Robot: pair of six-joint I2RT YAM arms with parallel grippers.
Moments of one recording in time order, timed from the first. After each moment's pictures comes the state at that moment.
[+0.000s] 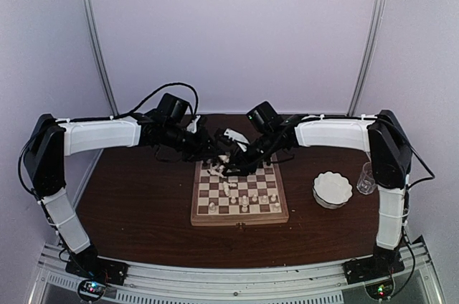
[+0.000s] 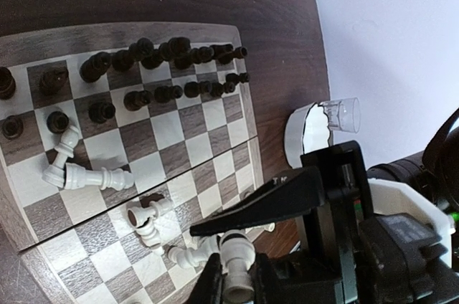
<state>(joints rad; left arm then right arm) -0.65 1.76 1.28 -0.25 0.54 -0.83 0.75 2.01 1.55 -0.42 -0.60 -0.23</state>
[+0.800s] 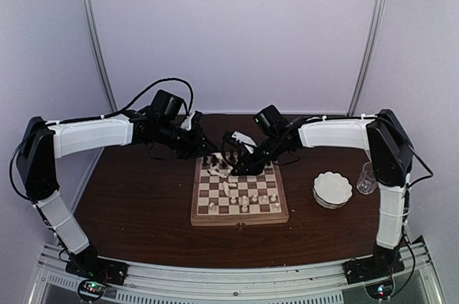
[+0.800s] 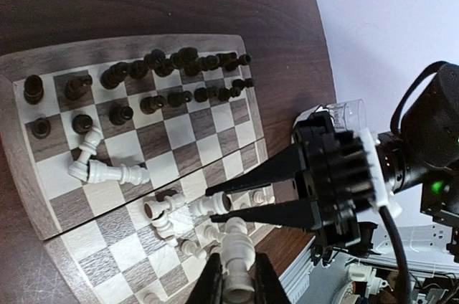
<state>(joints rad) -0.65 1.70 1.27 -0.29 0.50 -0.78 0.70 2.01 1.49 -0.41 -0.59 -0.21</state>
